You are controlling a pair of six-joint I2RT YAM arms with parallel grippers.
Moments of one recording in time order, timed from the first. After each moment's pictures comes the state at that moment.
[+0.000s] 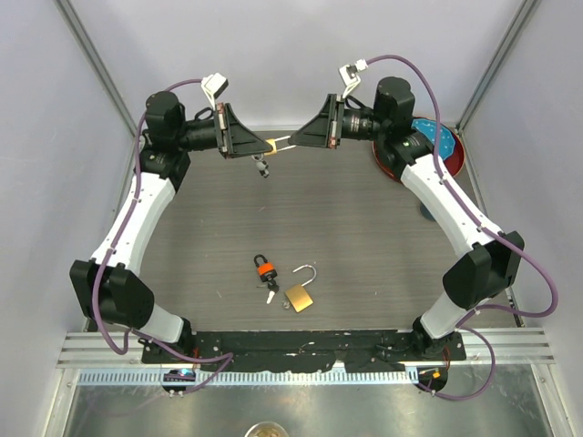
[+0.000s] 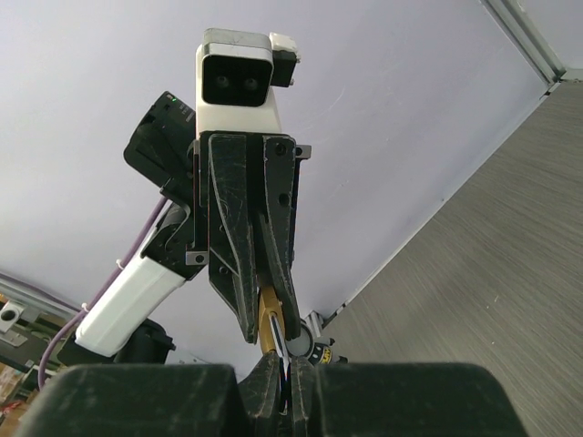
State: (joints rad) left arm -0.21 1.50 1.50 0.01 1.20 -0.97; right arm 0.42 1.63 1.68 -0.06 -0.99 0.81
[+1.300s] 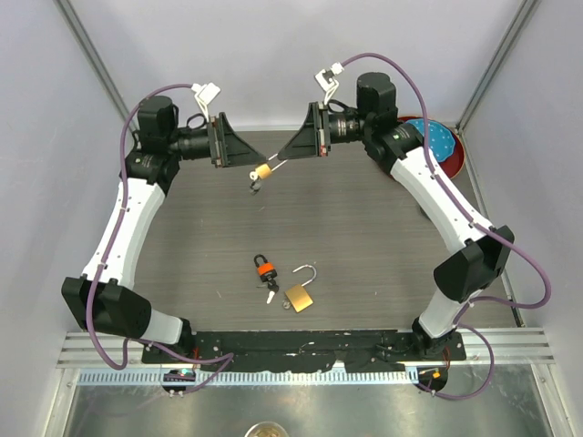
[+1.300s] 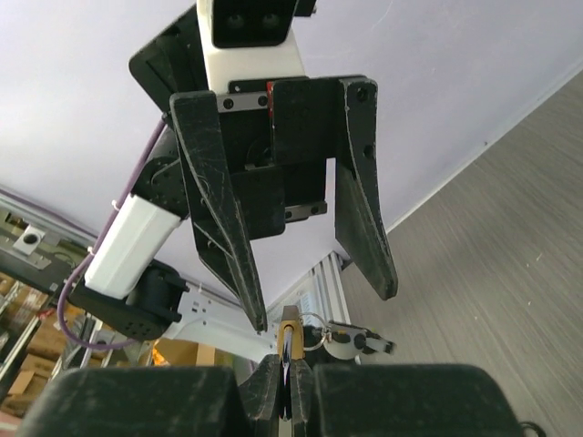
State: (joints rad) left arm -0.16 1.43 1.53 -0.35 1.14 -0.60; right arm 0.49 1.70 1.82 -0.28 -1.09 0.68
